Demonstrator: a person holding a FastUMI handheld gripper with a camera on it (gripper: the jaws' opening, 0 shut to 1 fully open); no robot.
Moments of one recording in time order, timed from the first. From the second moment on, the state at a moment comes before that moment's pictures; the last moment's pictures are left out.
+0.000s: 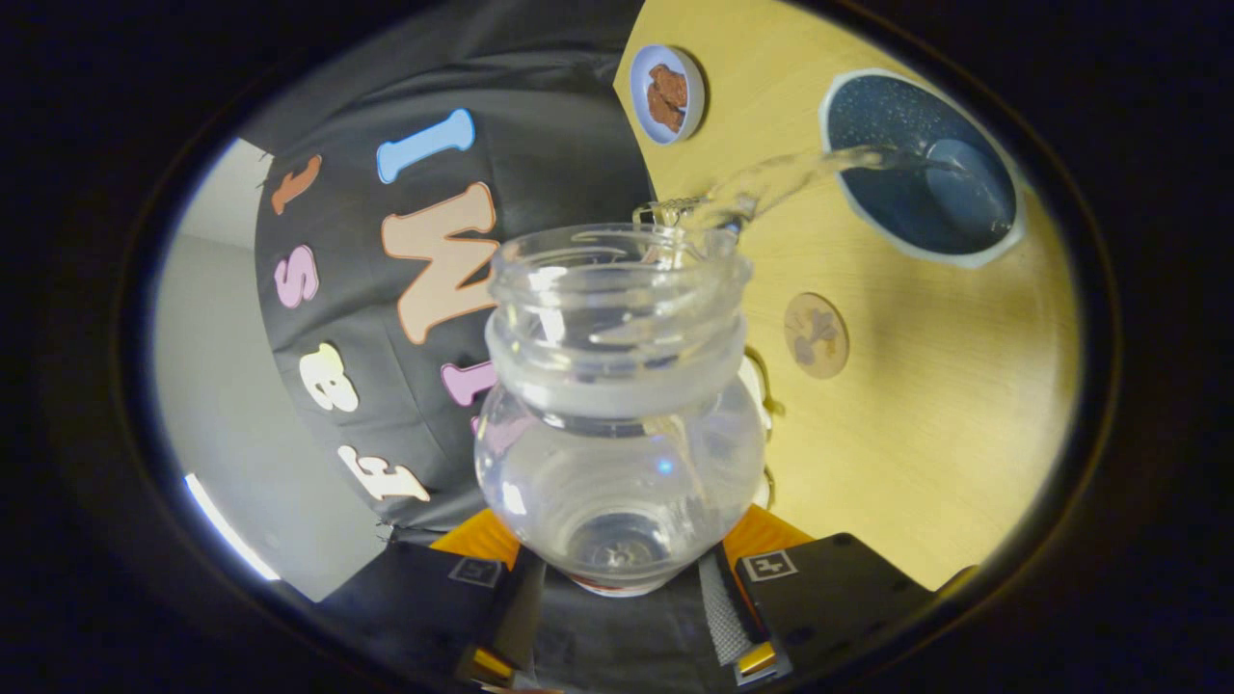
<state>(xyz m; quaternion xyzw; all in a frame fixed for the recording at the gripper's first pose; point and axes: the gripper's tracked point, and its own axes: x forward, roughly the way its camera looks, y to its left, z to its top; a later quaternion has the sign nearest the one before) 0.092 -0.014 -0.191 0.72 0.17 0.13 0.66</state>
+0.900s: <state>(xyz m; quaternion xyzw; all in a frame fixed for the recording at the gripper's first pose) 0.095 -0.024 -0.167 0.75 0.15 0.13 0.63</state>
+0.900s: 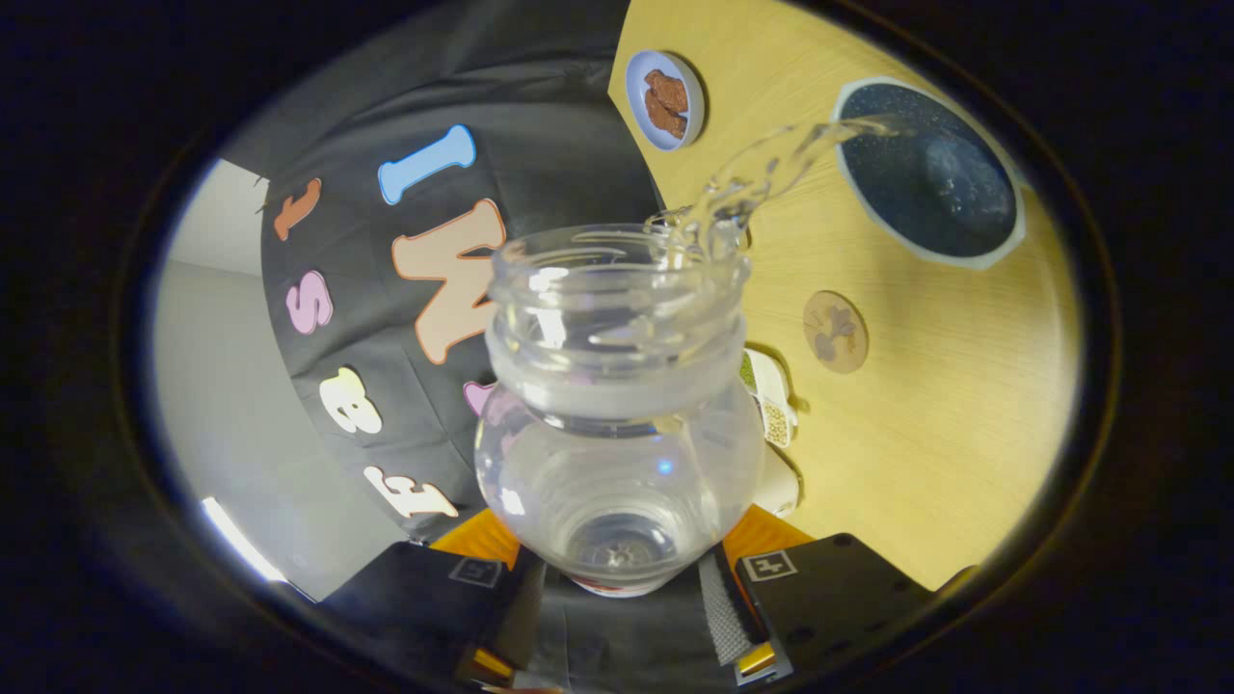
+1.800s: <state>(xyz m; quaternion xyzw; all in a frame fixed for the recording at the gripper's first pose) 0.098 -0.025 -0.141 0.77 0.13 0.14 0.61</state>
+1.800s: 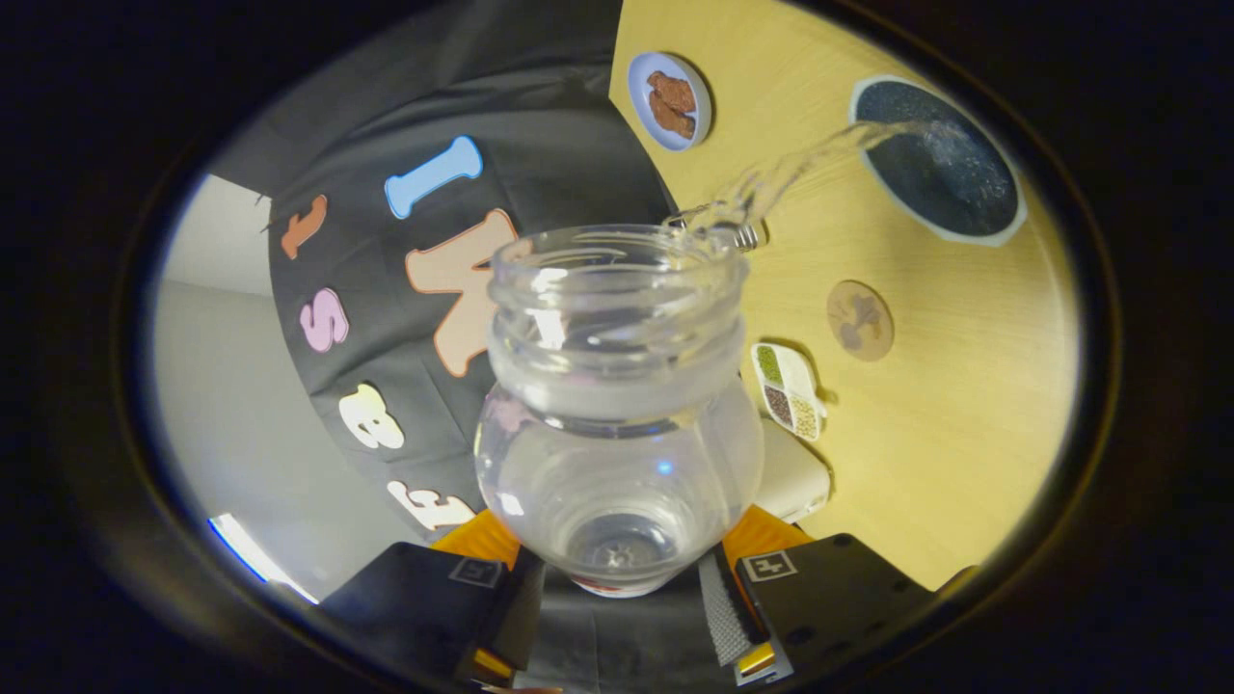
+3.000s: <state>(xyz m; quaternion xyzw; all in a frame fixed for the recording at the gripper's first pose) 0.114 -0.045 -0.128 0.84 0.10 0.10 0.53</state>
